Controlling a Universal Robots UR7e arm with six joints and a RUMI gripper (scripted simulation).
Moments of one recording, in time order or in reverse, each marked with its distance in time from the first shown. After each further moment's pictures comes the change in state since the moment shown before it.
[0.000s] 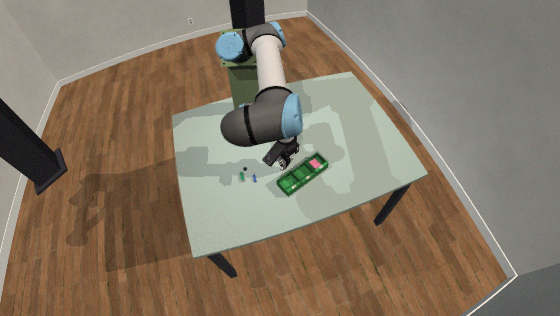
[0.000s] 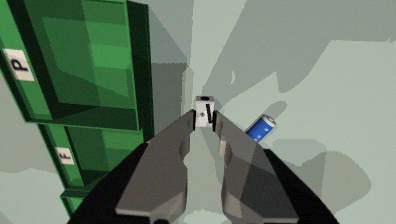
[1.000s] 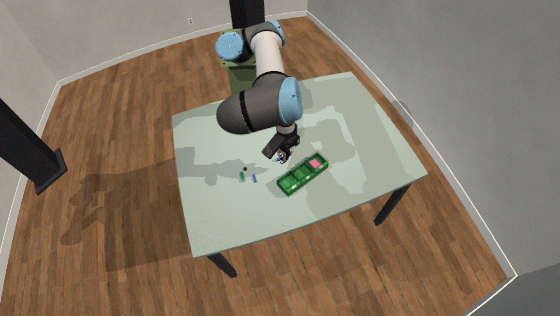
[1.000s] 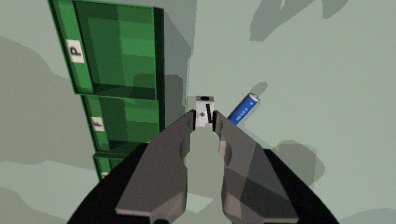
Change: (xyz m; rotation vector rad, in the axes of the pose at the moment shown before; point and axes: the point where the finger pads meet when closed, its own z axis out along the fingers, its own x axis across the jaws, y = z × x) arm 0.000 0.000 -0.054 0.000 0.000 0.000
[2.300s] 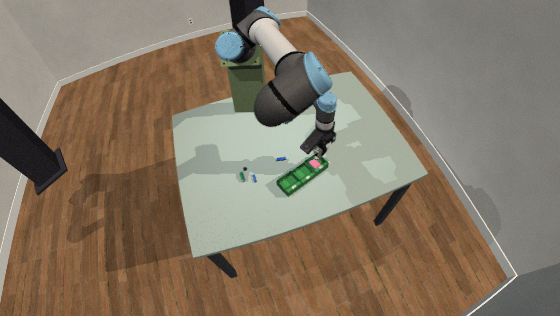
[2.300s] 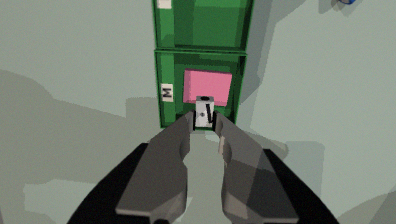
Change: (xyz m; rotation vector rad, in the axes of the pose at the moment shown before) arm -0.090 0.133 0.000 -0.001 -0.002 0.045
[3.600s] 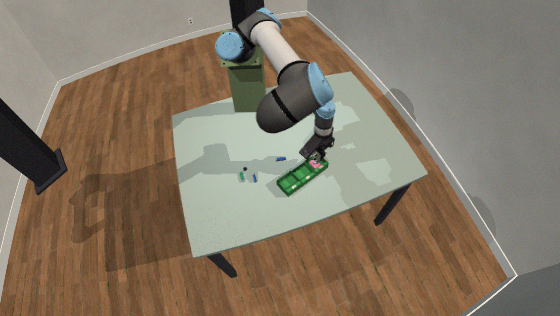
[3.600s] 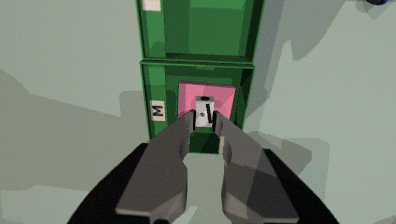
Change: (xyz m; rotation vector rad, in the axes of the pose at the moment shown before) arm 0.002 -0.003 0.035 0.001 0.002 0.000
